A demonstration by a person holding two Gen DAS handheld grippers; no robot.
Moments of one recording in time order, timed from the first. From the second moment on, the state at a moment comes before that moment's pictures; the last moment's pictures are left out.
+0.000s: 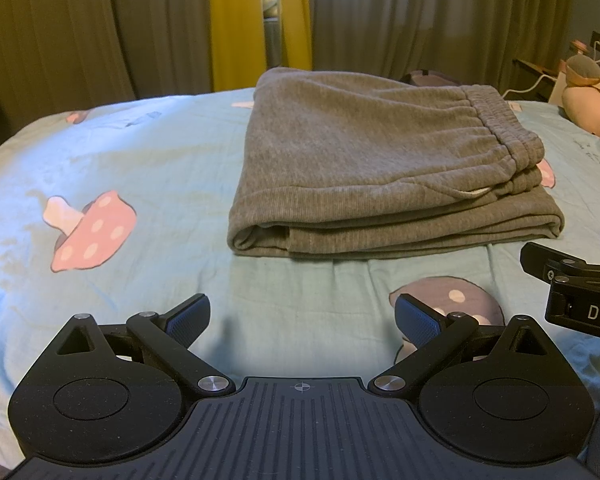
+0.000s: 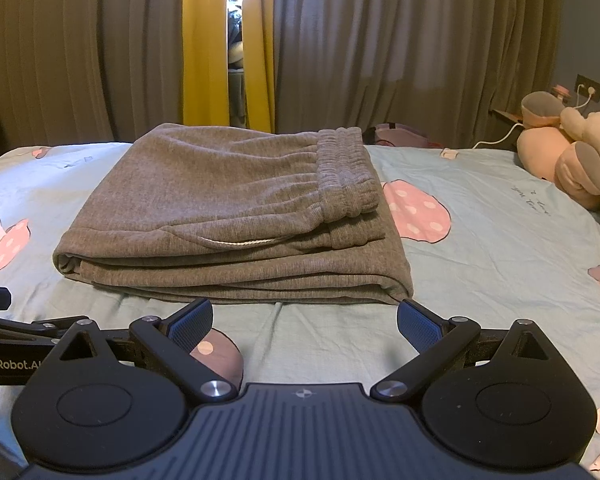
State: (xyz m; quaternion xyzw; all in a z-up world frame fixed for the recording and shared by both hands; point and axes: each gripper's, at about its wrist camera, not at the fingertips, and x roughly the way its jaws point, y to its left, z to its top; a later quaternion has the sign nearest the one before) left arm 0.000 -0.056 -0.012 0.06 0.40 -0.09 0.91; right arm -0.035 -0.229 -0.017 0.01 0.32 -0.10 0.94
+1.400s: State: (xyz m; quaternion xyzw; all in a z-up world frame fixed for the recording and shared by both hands) left arm -0.003 -0.055 -0.011 0.06 0.40 -0.10 0.91; right arm -0.036 -0.230 -0.016 0.02 0.32 -0.11 0.94
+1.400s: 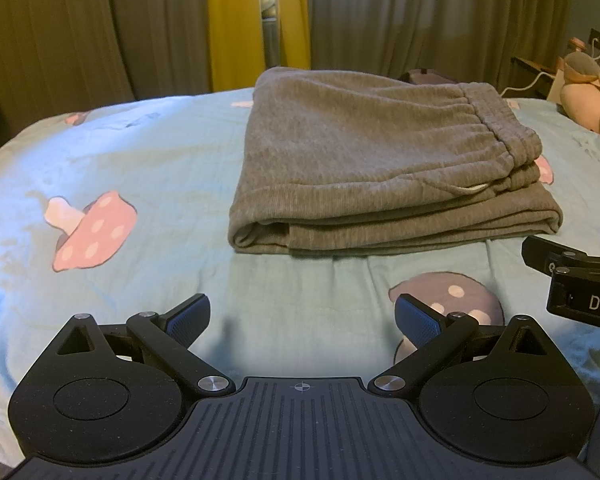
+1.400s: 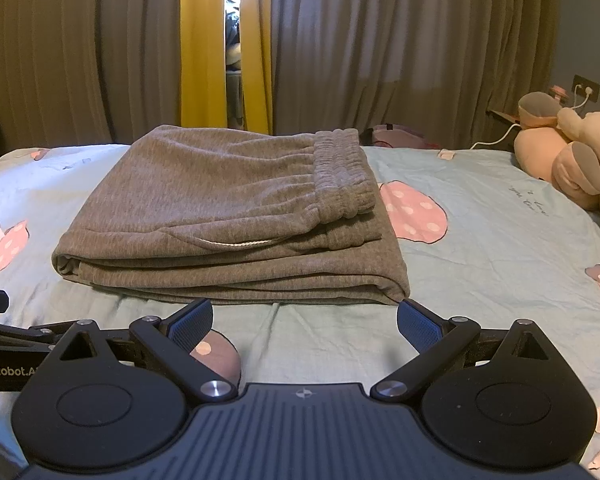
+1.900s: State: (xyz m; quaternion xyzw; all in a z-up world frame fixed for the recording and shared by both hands) left arm -0.010 -0.053 -0.008 0.06 0.39 -0.10 0.91; right arm -0.043 -0.229 -0.011 0.02 0.31 -0.11 0.94
